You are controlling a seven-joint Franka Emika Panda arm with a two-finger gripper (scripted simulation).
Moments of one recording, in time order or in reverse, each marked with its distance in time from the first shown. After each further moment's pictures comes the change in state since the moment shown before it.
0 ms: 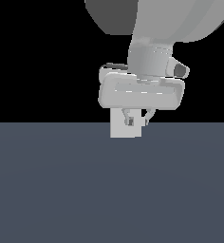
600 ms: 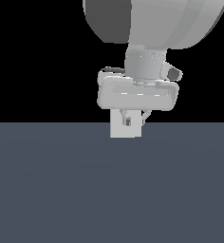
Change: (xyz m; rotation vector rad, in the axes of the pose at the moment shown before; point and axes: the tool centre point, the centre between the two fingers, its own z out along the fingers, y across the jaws) arm 0.016 0.000 0.007 0.000 -0.001 0.000
